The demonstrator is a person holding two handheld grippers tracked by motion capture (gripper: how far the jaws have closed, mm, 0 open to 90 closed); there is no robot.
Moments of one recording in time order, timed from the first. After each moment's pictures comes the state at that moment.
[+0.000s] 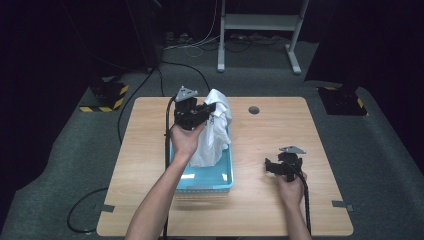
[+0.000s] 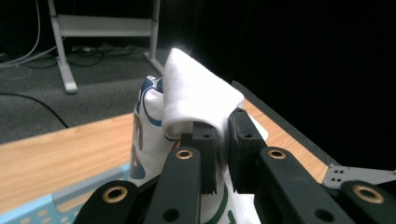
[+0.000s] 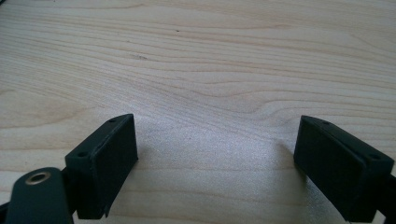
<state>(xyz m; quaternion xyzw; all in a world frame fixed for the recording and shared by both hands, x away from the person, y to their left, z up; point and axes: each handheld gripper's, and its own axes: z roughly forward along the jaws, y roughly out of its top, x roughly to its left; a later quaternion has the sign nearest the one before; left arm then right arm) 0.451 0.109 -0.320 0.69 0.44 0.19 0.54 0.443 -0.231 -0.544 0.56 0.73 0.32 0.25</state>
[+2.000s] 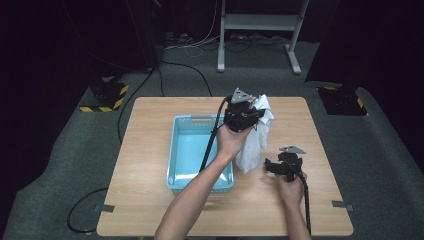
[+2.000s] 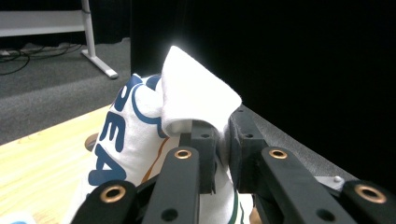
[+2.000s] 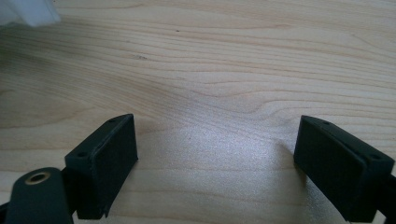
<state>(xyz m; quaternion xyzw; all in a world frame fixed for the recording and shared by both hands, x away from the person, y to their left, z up) 0.469 -0.009 -0.346 0.74 0.36 0.12 0.55 0.443 -0.231 -0.544 0.56 0.73 0.32 0.25</state>
